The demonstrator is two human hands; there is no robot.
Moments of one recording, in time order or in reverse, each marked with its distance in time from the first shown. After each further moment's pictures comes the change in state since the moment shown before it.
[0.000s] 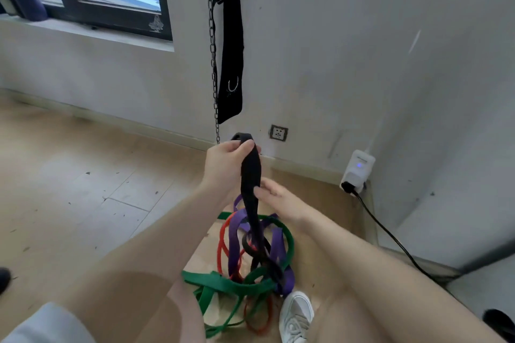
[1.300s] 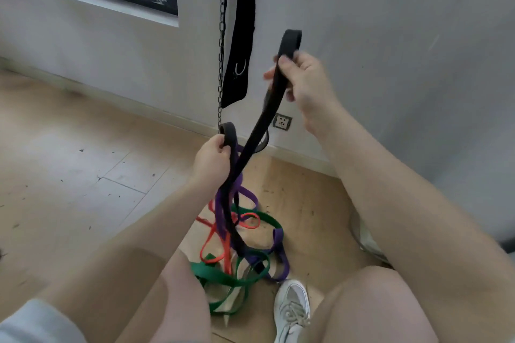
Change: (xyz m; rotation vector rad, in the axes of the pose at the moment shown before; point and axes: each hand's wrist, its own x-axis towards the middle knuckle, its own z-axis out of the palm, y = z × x) left_hand 0.031 -0.040 -0.049 0.458 0.053 0.035; right_hand 0.023 -0.162 -0.022 0.145 0.373 -0.369
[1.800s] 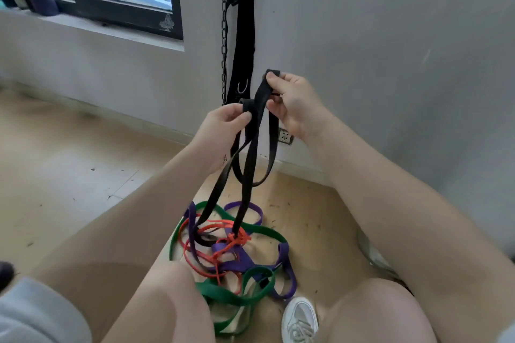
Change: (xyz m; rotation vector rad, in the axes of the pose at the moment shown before) left_hand 0.002 0.092 -0.027 -0.285 -0.186 0.099; right_hand 0.013 -0.006 0.009 0.312 -0.024 0.171
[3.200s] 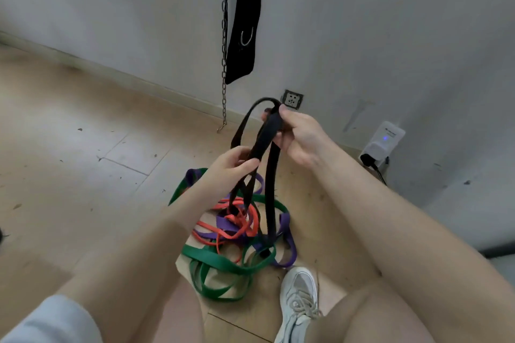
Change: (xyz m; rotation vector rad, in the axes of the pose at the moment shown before) left_hand -0.010 -0.150 0.010 0.086 -0.258 -0.191; right_hand 0.005 0.125 -0.044 0.188 0.021 0.306
